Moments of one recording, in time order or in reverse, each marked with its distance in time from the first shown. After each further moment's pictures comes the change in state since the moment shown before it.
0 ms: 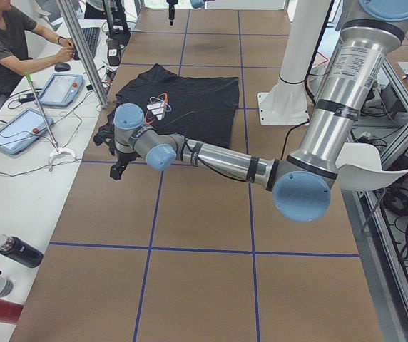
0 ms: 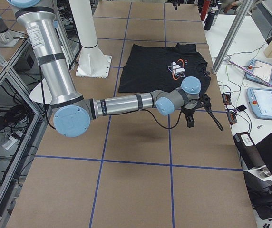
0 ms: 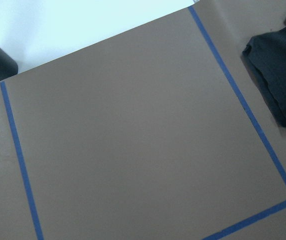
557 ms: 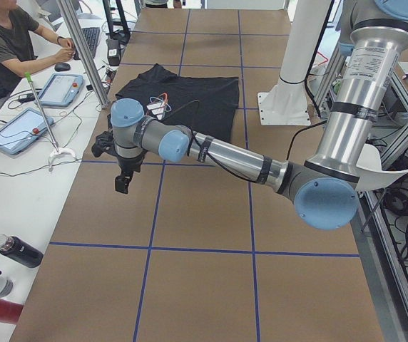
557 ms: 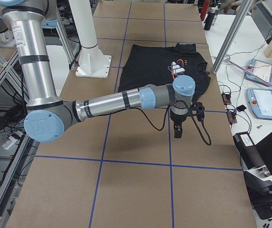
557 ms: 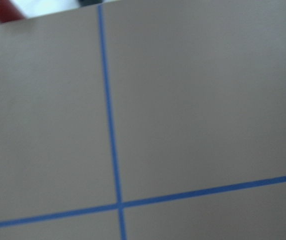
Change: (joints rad) left arm -0.094 0.074 -0.176 0.392 -0.001 0.217; right arm 0.183 -0.163 0.307 -0.488 0.012 -0.212
